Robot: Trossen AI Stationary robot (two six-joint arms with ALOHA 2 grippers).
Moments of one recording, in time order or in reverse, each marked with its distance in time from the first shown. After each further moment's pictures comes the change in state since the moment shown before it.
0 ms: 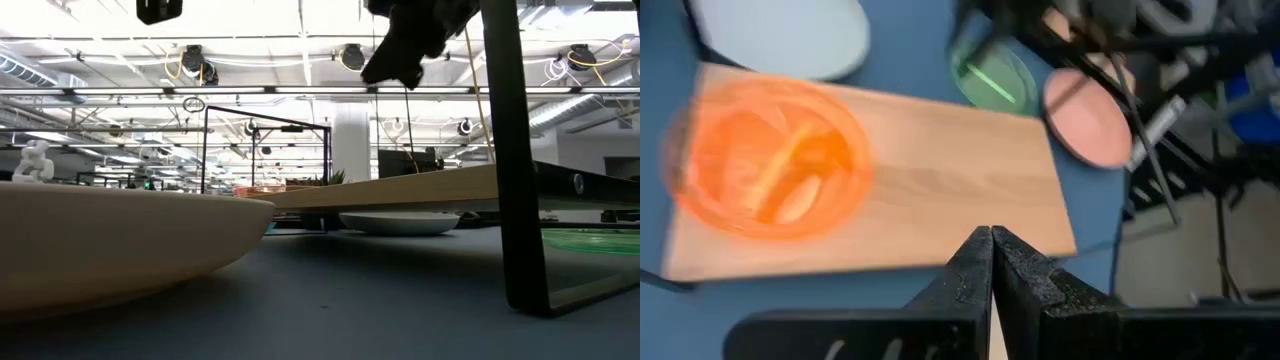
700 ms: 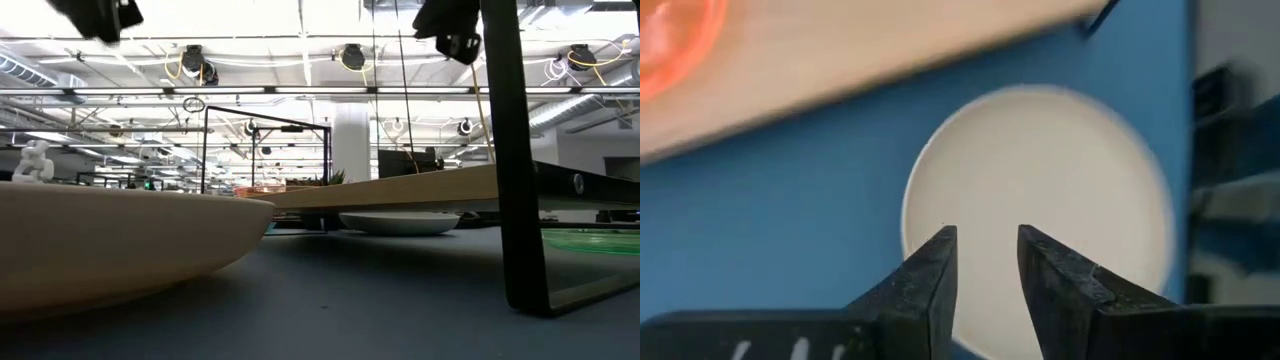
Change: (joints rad) left arm -0.330 0.290 -0.001 -0.127 -0.044 0.042; right arm 0.085 -0.190 0.000 -0.186 0.001 0.340
